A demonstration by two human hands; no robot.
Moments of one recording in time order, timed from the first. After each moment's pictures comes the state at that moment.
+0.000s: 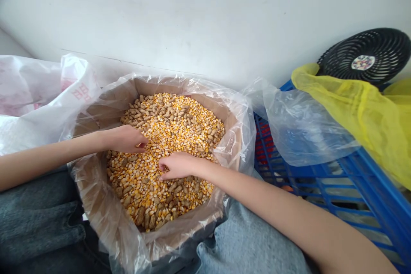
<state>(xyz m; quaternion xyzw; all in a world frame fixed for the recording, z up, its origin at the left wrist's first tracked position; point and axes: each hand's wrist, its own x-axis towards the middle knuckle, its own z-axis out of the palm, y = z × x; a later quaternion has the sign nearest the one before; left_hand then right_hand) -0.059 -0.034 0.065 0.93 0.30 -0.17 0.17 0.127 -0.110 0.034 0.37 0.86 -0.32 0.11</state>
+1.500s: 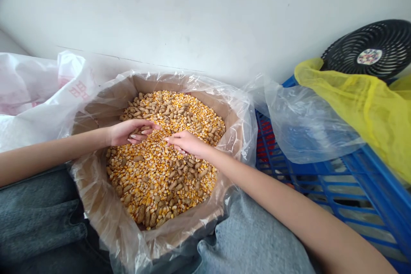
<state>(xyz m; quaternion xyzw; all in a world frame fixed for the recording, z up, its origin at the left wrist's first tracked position) -0.051 -0.028 0.057 0.46 0.39 0.06 0.80 0.148 -0.088 0.035 0.51 0.54 -0.65 -0.17</state>
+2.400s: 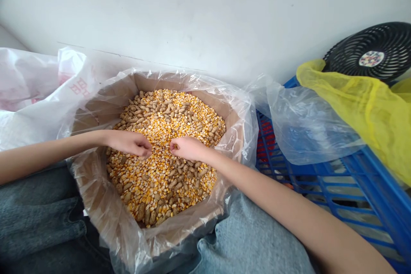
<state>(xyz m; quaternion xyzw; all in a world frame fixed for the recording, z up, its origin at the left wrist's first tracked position) -0.052 -0.042 0.068 0.77 0.23 -0.18 0.56 0.148 -0.090 0.033 0.51 0.80 -0.31 0.03</state>
